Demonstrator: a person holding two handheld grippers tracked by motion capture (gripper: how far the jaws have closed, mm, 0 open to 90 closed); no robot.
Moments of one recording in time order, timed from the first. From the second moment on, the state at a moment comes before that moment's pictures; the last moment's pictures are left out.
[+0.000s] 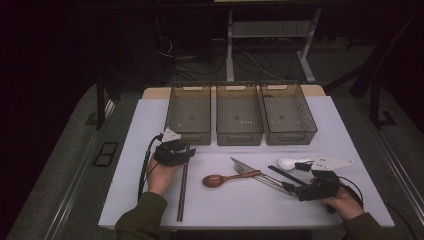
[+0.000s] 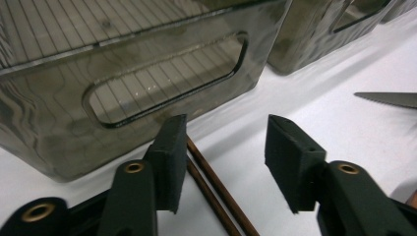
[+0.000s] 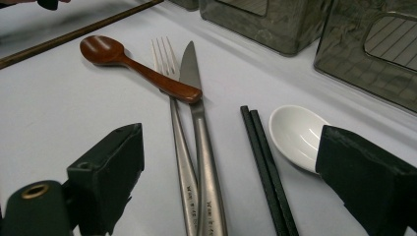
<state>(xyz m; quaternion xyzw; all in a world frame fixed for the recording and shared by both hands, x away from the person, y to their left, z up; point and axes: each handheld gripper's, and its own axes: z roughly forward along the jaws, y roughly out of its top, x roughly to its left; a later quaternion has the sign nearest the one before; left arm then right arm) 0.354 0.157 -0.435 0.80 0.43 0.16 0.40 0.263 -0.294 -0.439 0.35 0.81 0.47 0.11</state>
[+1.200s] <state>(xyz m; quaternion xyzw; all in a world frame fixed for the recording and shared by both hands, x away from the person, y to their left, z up) 0.363 0.155 -0.449 0.81 0.45 0.16 0.35 0.263 -0.294 -0.439 0.35 0.81 0.47 0.11</state>
